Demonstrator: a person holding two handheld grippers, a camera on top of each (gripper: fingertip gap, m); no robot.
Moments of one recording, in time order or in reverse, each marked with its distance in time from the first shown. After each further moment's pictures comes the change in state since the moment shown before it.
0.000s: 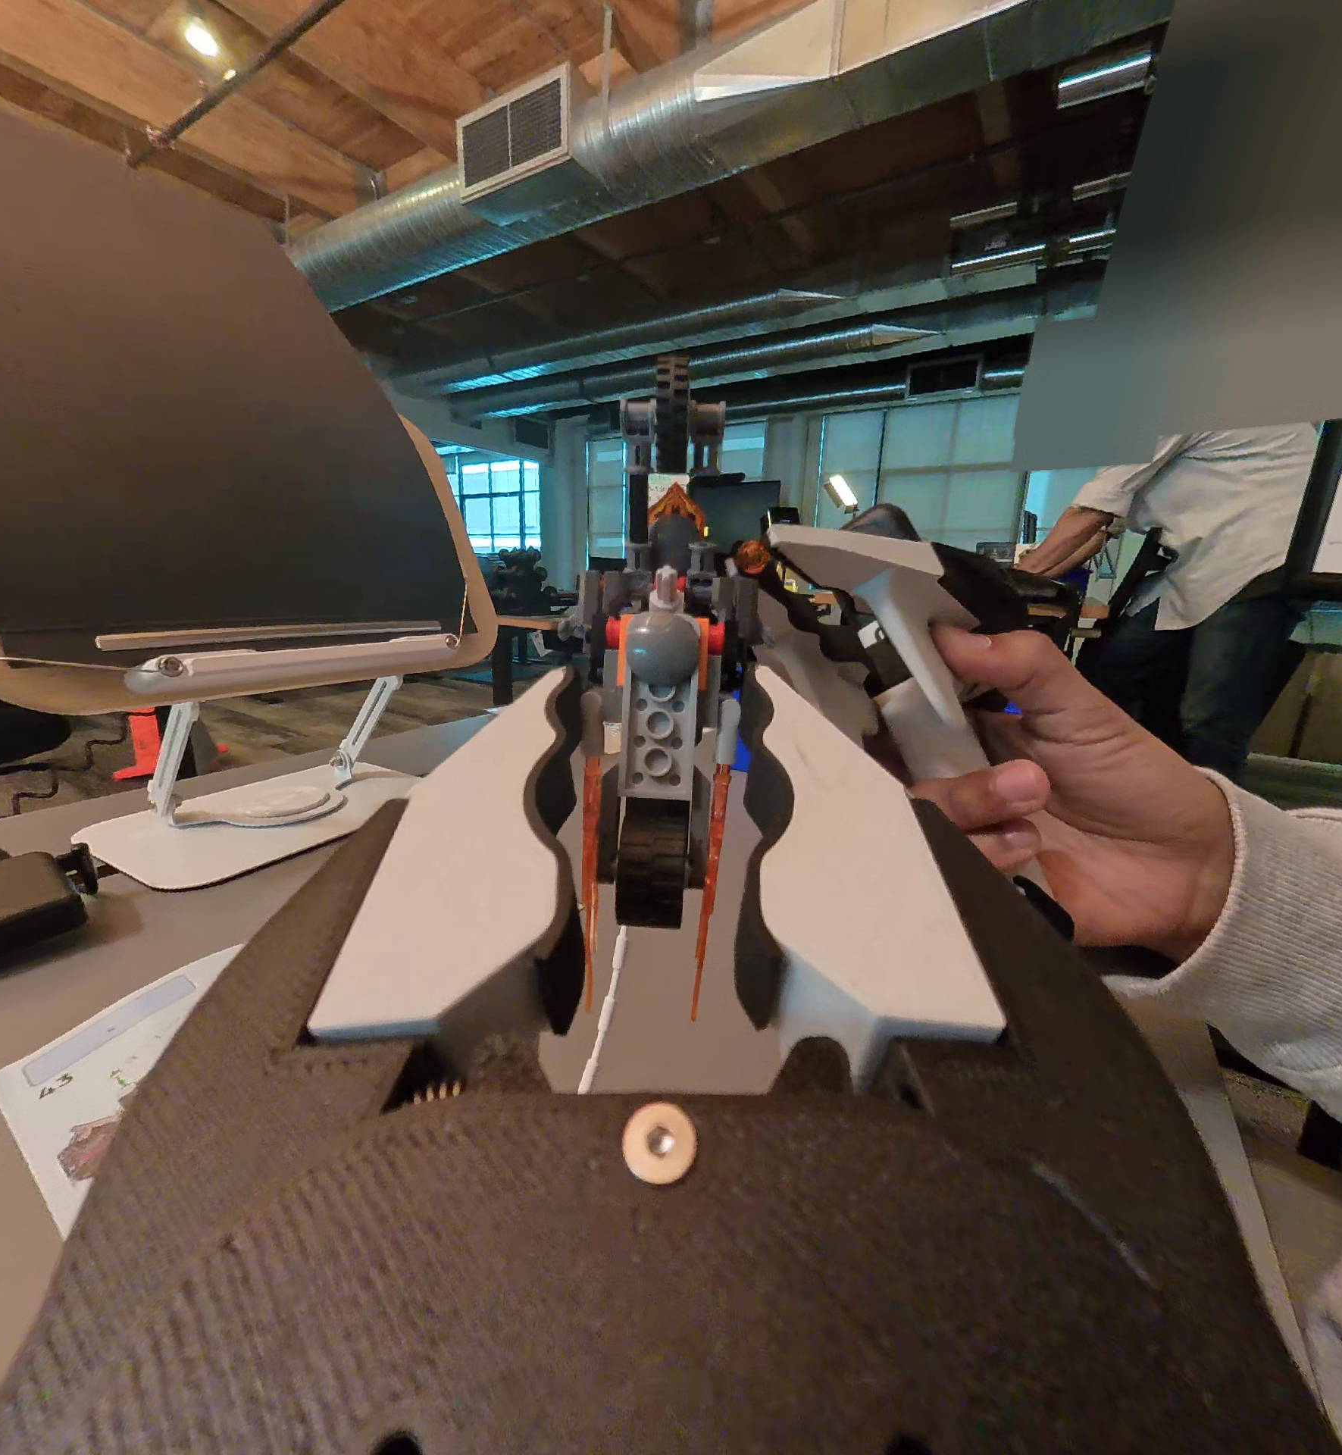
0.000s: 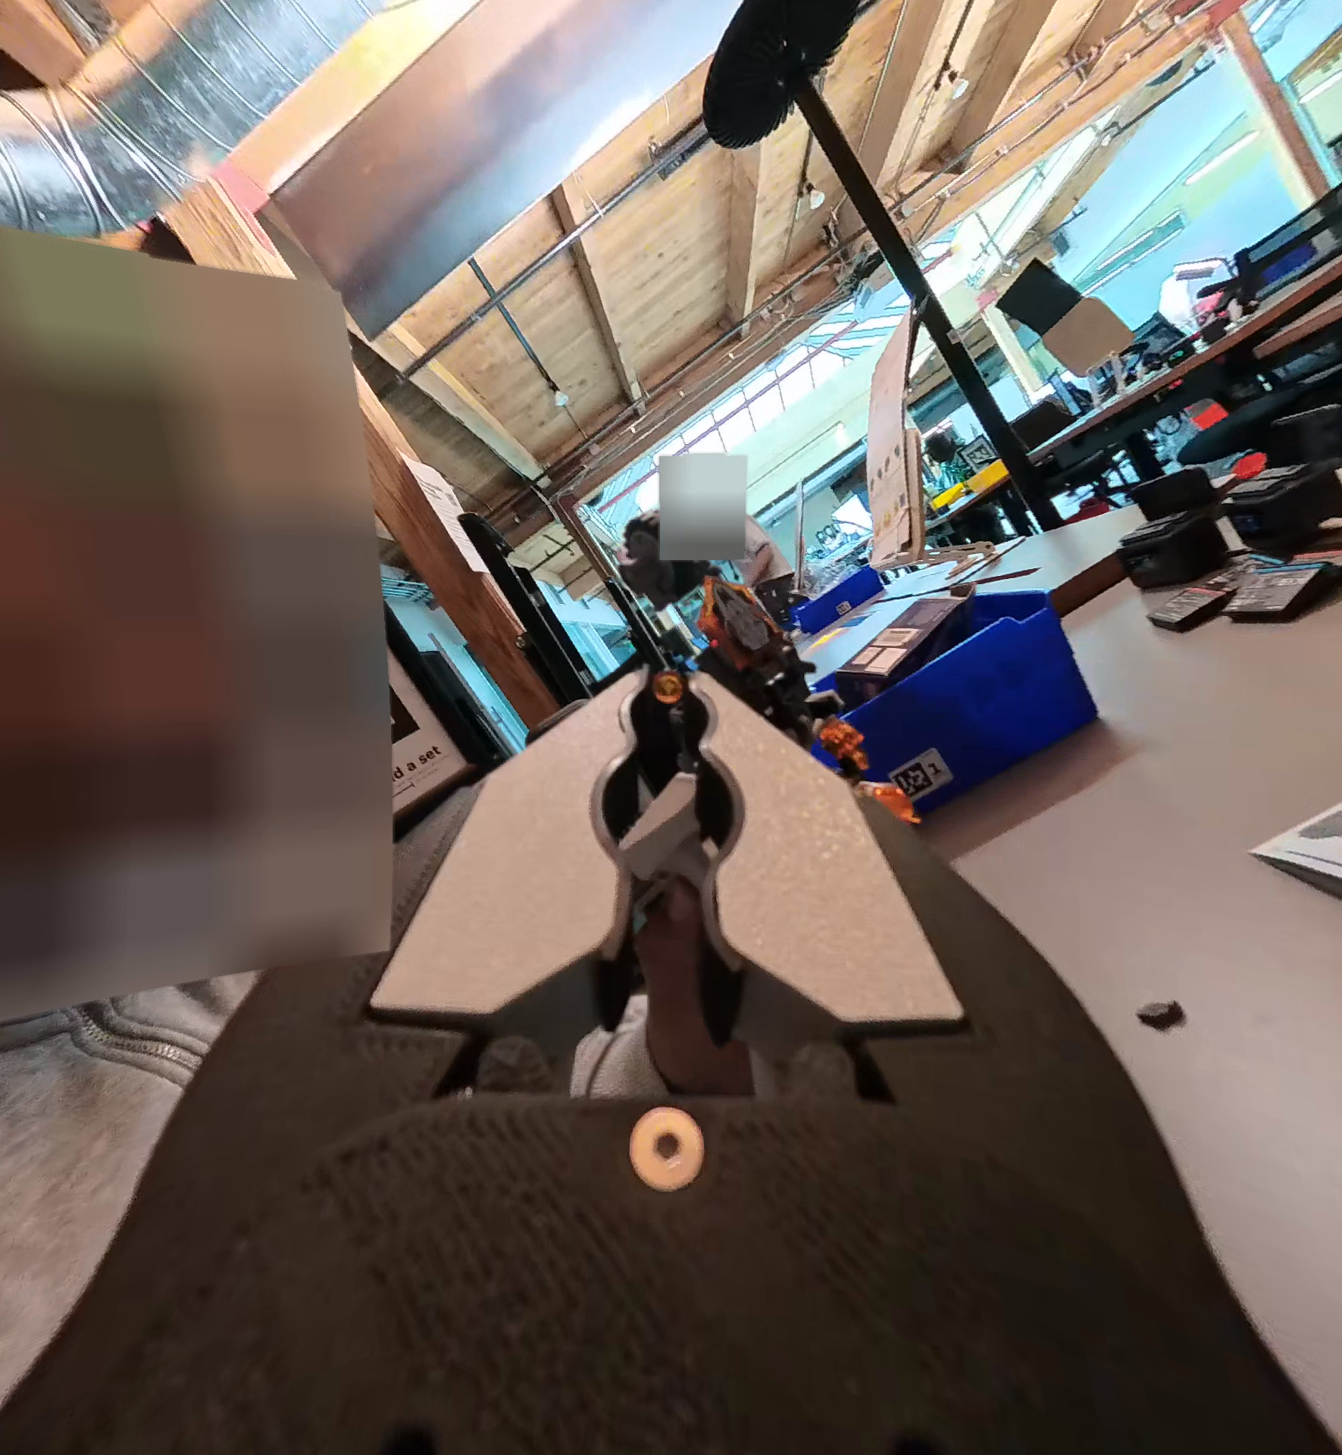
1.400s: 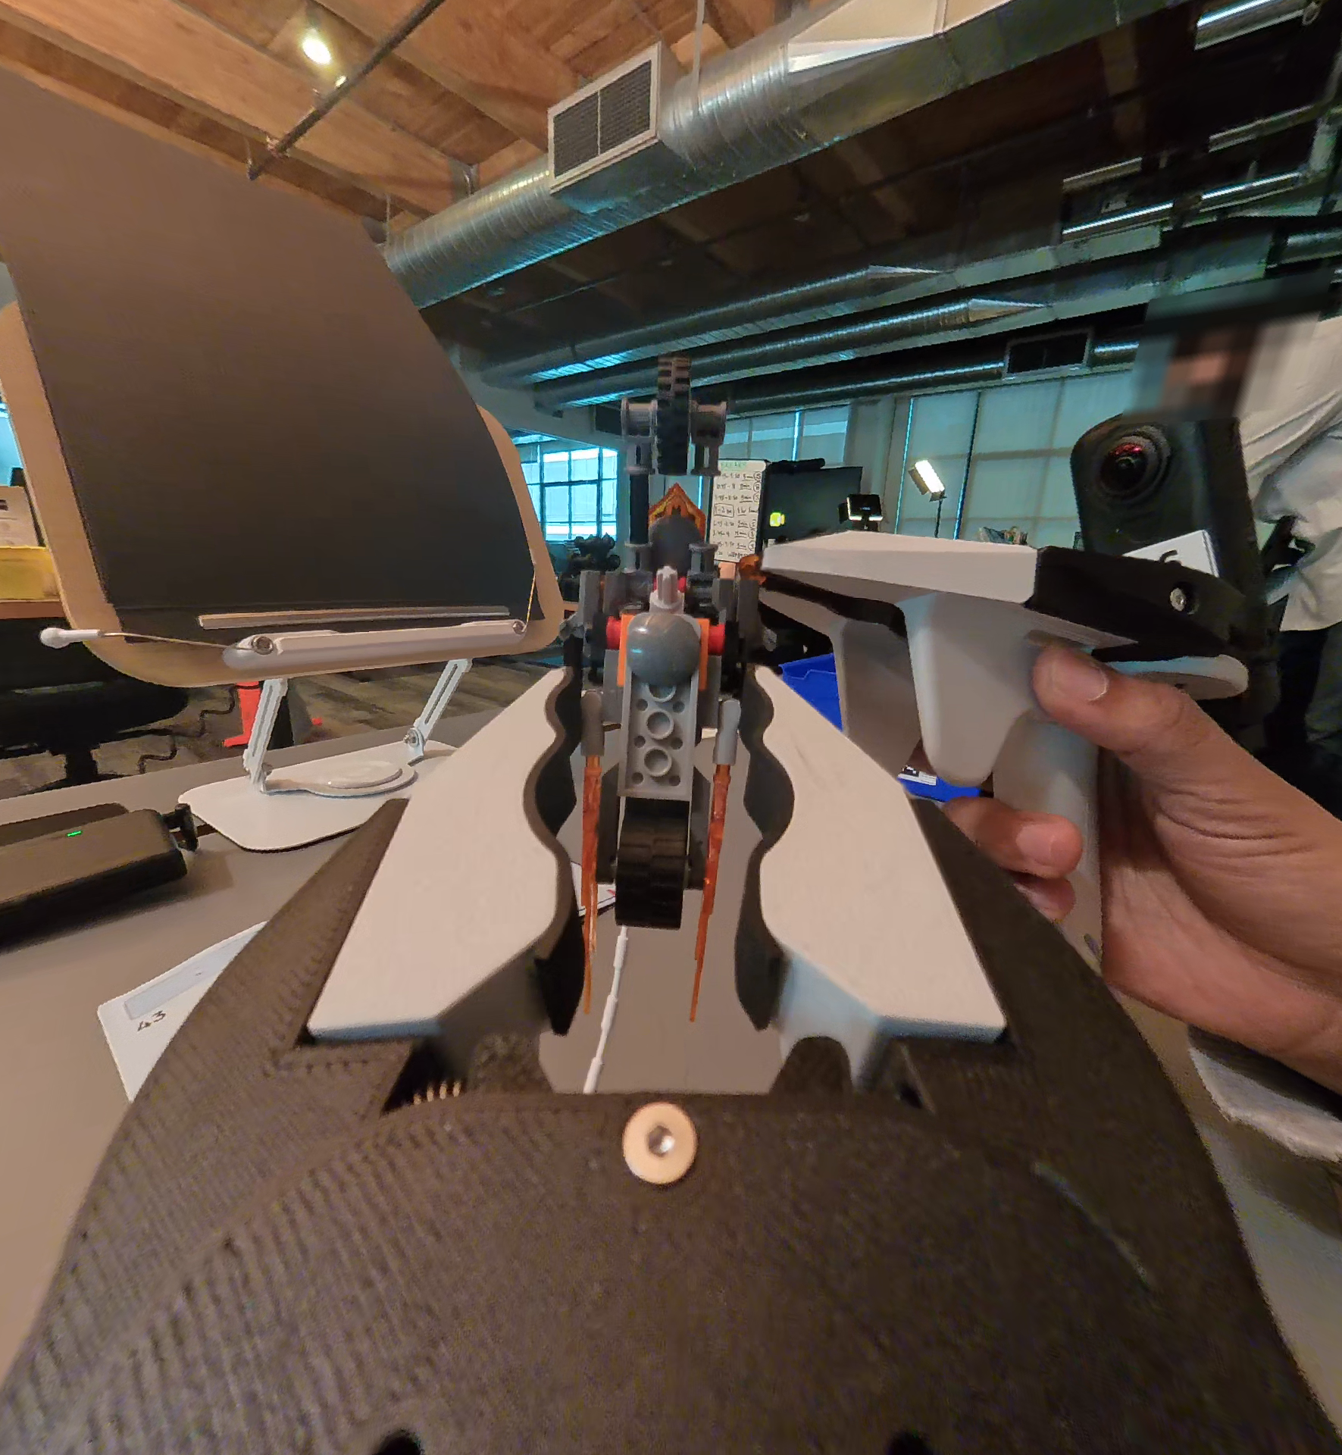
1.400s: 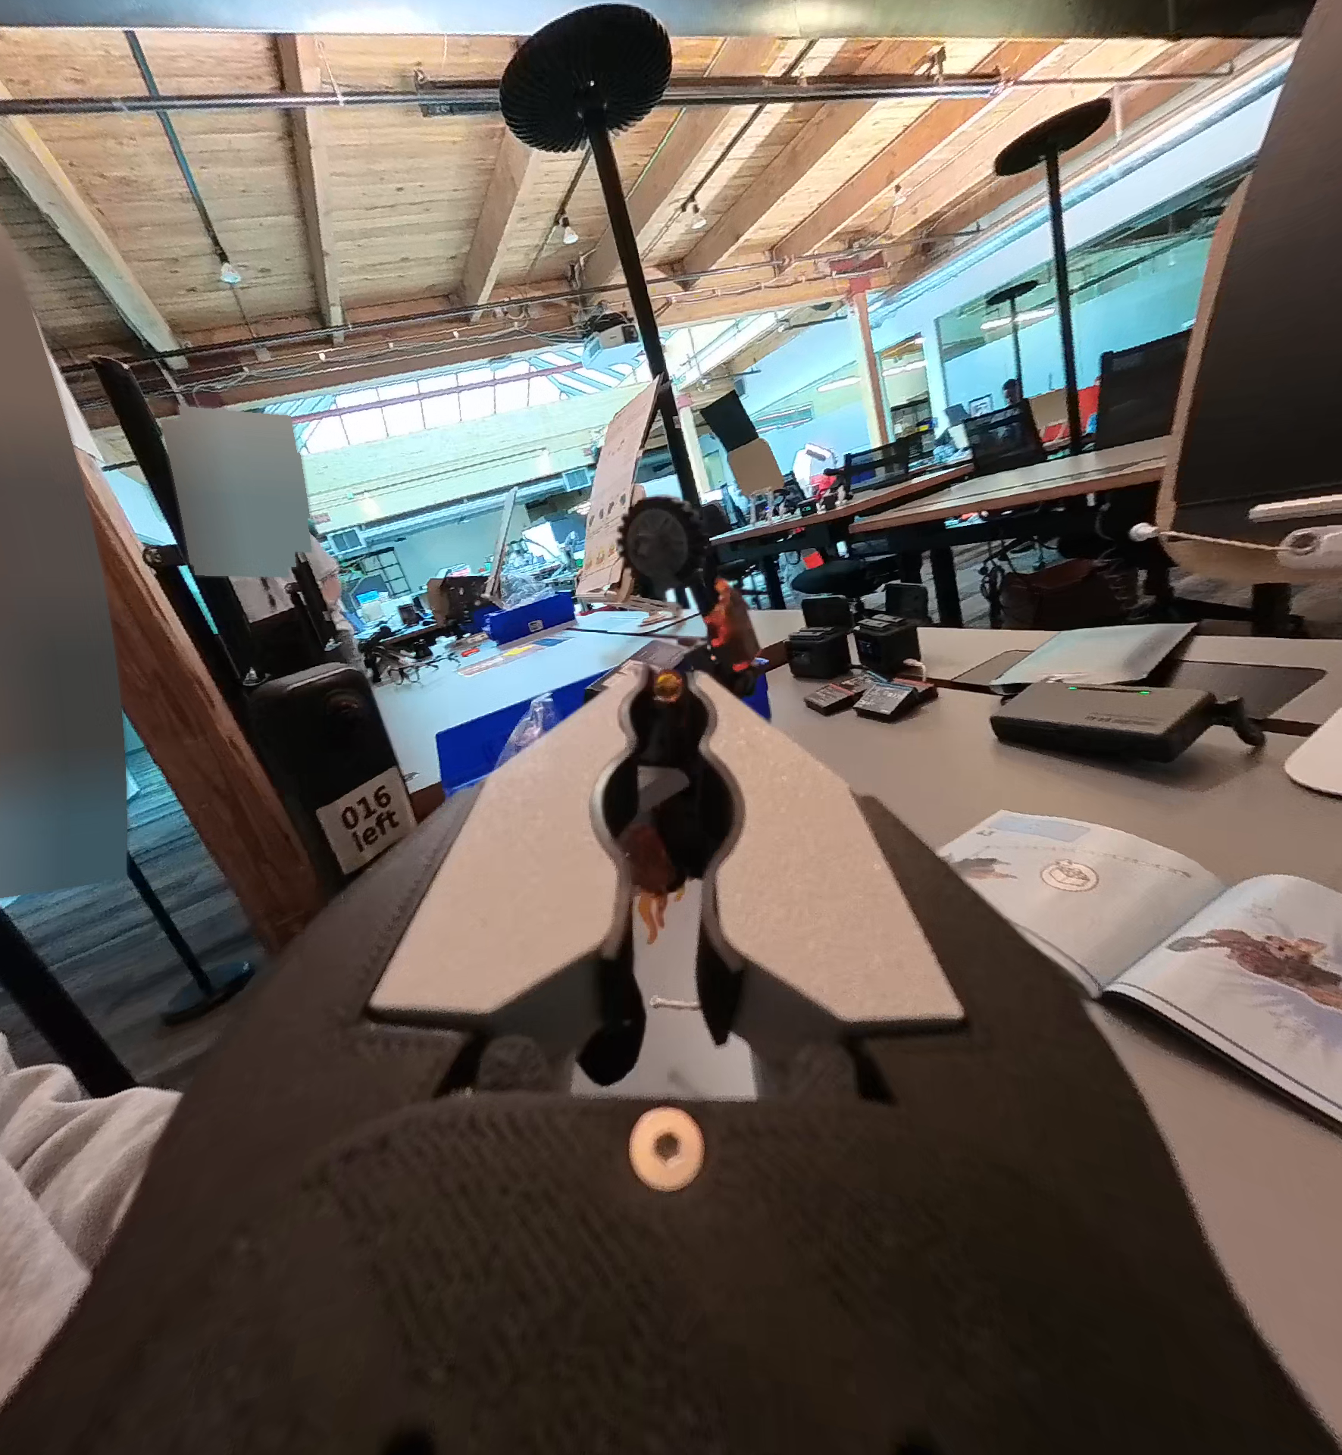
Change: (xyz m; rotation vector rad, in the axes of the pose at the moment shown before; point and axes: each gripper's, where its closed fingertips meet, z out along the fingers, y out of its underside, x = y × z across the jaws) left arm -0.010 0.002 0.000 -0.018 -0.114 0.029; right arm 0.009 0.001 0.002 0.024 0.365 -0.464
